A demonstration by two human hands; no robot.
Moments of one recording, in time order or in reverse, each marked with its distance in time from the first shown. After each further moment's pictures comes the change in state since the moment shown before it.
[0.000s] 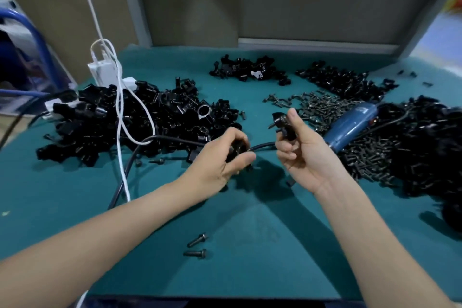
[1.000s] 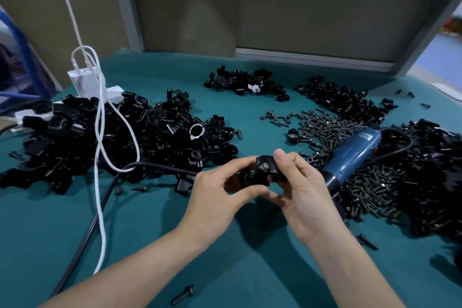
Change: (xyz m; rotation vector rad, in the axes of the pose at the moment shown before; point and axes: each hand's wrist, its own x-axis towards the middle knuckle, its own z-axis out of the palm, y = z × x) left_hand 0.013 0.004 0.024 -0.359 0.276 -0.068; right_hand -0.004 0.011 0.008 -0.213 0.026 -0.152
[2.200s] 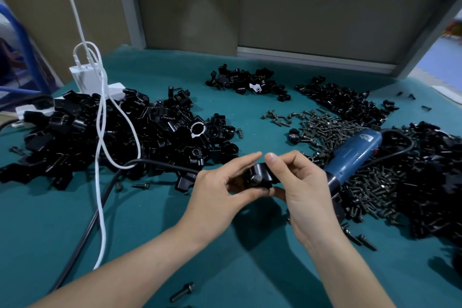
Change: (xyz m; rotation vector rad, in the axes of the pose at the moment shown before) left_hand -0.003 -0.001 0.001 0.014 0.001 -0.023; right_hand -0.002 0.002 0.003 -0.257 0.065 -0.160
